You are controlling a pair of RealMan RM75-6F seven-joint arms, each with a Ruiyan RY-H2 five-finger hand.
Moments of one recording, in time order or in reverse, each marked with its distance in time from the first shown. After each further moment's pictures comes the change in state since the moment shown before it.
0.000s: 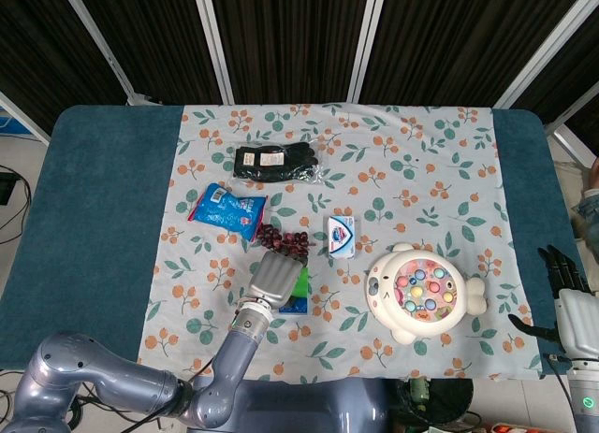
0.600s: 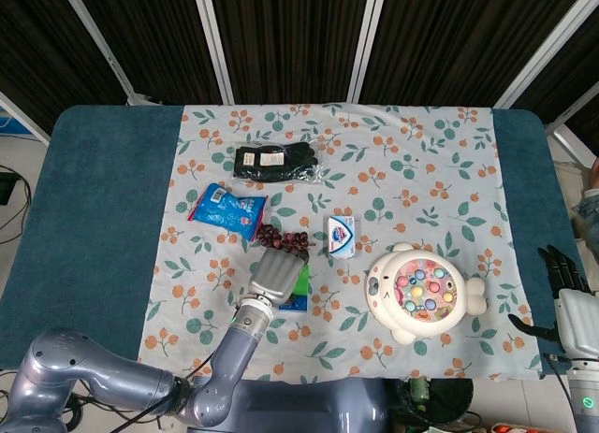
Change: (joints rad) left arm -0.008 0.032 -0.038 -0.048 -0.012 0.001 0.045; right arm 0.000 -0.001 0.000 0.002 -0.001 0.001 -0.003
